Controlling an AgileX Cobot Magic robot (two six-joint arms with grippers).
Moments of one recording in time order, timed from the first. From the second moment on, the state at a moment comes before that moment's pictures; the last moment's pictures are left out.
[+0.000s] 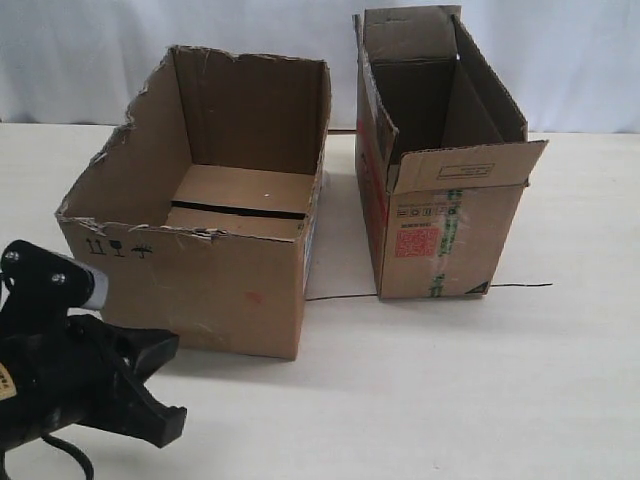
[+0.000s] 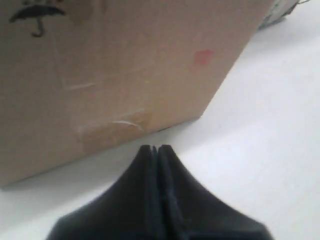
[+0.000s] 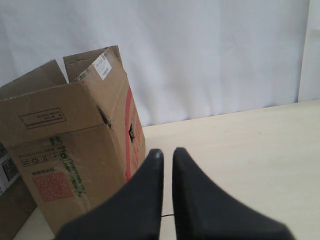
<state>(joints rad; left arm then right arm) -0.78 1.21 -0.26 -0.51 -0.24 0.28 0.12 0.00 0.00 0.01 0.14 0.13</state>
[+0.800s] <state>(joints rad) -0.82 1.47 -0.38 -0.49 -0.48 0.24 0.12 0.00 0.00 0.01 0.14 0.13</state>
